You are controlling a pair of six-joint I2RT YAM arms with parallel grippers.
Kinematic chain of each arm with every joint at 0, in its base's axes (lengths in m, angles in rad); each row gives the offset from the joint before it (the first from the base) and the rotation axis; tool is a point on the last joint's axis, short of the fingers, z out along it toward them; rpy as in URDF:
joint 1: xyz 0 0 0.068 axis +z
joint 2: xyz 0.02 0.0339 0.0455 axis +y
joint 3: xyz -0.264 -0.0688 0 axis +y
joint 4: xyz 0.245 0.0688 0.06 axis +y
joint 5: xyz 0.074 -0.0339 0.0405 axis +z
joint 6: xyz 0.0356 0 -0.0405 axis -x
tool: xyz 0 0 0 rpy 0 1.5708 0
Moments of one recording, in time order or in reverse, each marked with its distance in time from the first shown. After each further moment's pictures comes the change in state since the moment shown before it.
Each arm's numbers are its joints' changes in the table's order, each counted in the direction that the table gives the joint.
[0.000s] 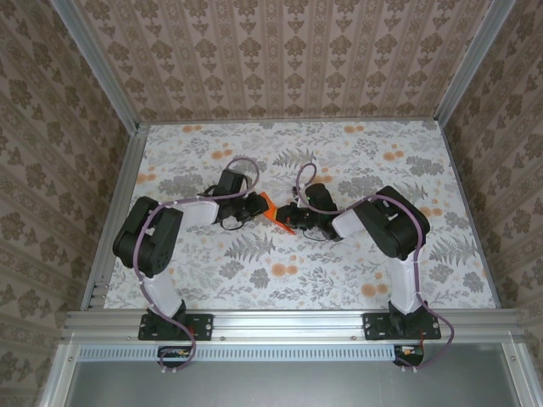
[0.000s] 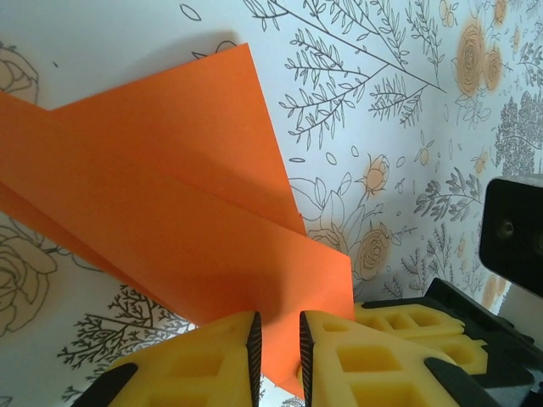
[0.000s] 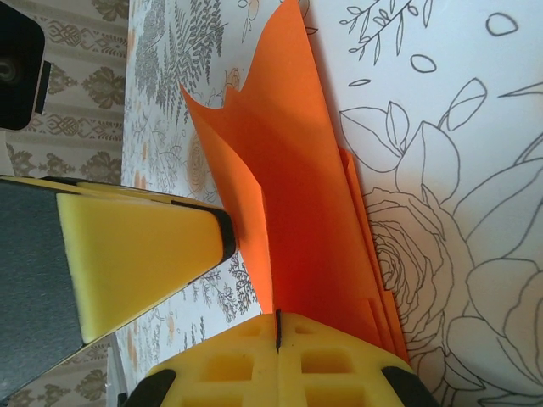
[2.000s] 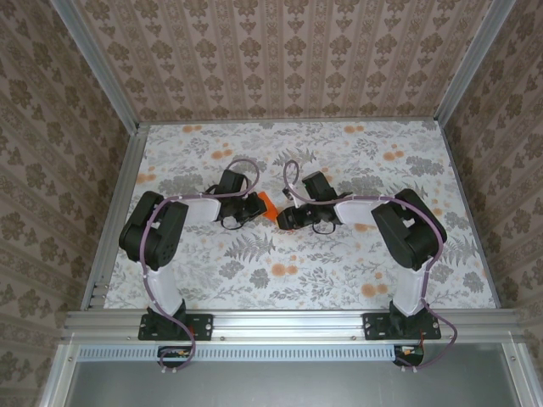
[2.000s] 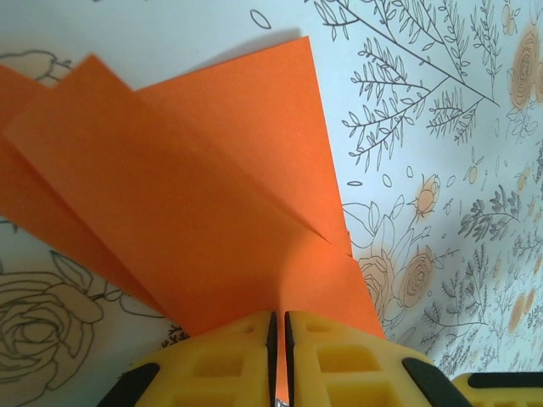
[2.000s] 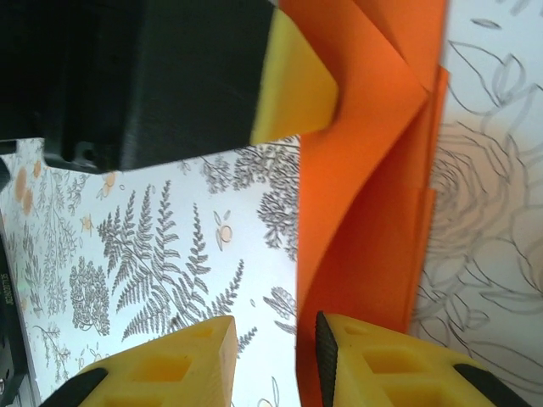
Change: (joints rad) left arm 0.016 0.066 -0.024 0.004 0.000 0.001; right arm -0.006 -0.138 -0.170 0.654 0.057 0.671
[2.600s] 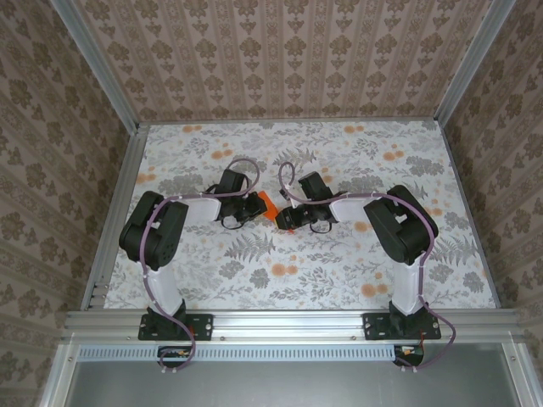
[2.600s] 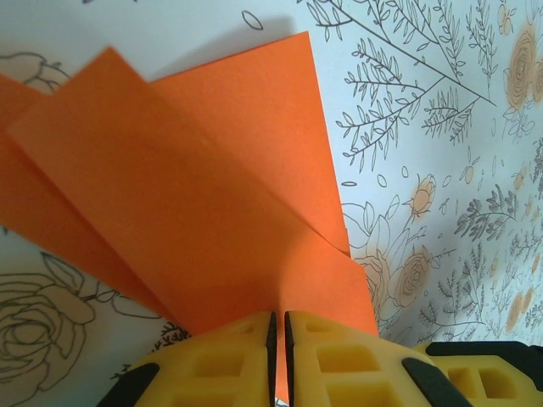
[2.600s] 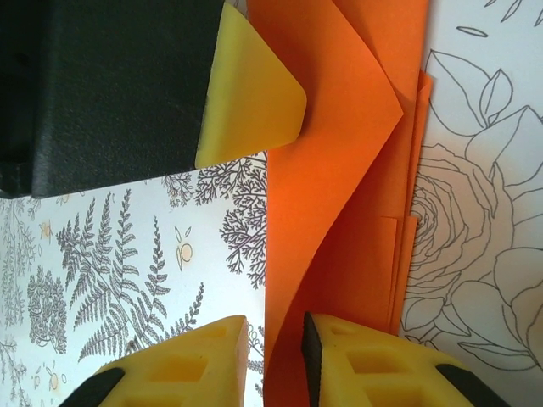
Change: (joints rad) left arm 0.000 0.000 -0.006 0.006 -0.002 0.000; right arm 0.001 0.070 -0.037 -0.002 -0.029 0.035
